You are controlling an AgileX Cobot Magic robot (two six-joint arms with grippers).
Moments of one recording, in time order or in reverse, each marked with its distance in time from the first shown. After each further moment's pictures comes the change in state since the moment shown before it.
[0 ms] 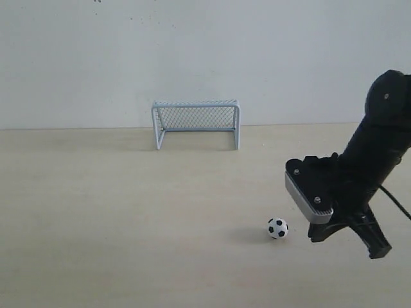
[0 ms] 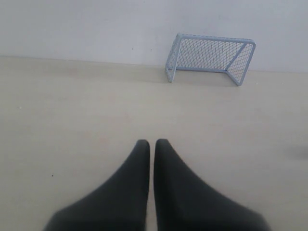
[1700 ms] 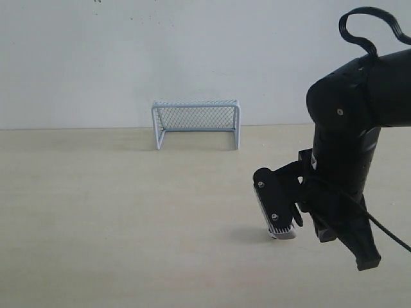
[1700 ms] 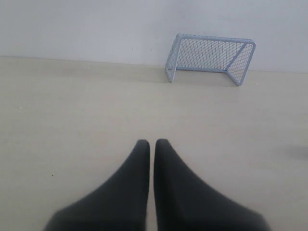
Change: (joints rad) left arm 0.000 0.000 0.000 0.000 0.000 0.000; right arm 0.297 -0.120 0.000 -0.518 0.108 0.733
